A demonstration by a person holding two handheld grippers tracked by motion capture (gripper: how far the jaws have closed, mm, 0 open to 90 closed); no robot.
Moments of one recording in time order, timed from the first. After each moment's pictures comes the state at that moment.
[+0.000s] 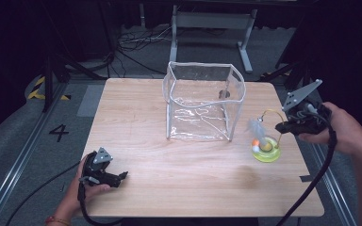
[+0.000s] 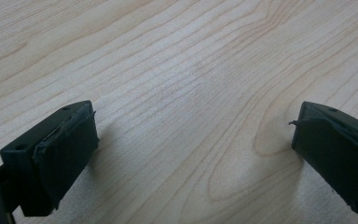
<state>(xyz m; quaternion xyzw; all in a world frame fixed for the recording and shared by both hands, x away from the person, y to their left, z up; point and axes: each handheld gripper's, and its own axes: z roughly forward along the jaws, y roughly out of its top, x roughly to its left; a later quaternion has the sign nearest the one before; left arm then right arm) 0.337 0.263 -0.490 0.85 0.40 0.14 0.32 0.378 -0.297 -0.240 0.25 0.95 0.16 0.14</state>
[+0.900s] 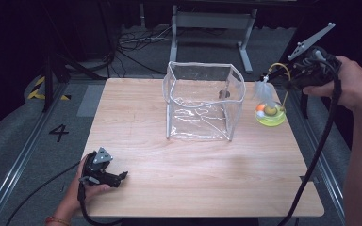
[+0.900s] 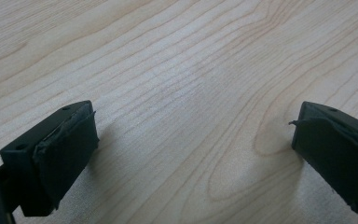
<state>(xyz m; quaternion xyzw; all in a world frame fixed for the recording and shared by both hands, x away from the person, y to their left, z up) 0.337 0.263 -0.490 0.85 0.40 0.14 0.32 0.445 -0.296 -0.162 0.30 0.92 0.16 0.19</state>
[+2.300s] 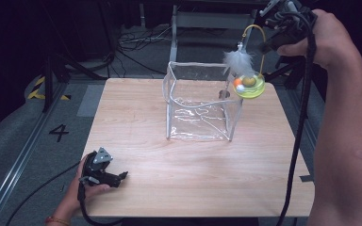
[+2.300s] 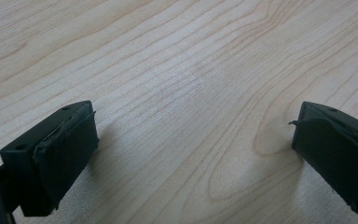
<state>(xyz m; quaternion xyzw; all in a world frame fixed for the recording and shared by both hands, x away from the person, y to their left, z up) 0.338 0.263 -0.490 0.85 0.40 0.14 0.32 0.479 -0.217 -0.093 0.26 0.92 0.18 0.23</state>
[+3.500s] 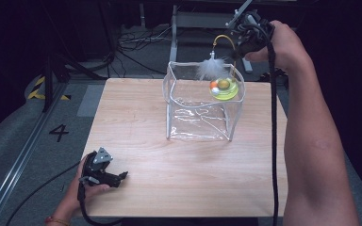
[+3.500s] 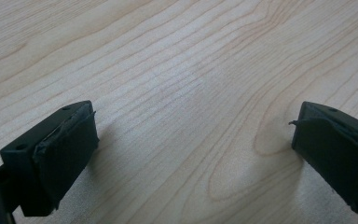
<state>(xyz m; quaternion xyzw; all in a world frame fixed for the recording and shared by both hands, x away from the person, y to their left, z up) 0.337 0.263 -0.490 0.85 0.40 0.14 0.32 0.512 -0.169 -0.136 0.23 0.93 0.19 0.21</state>
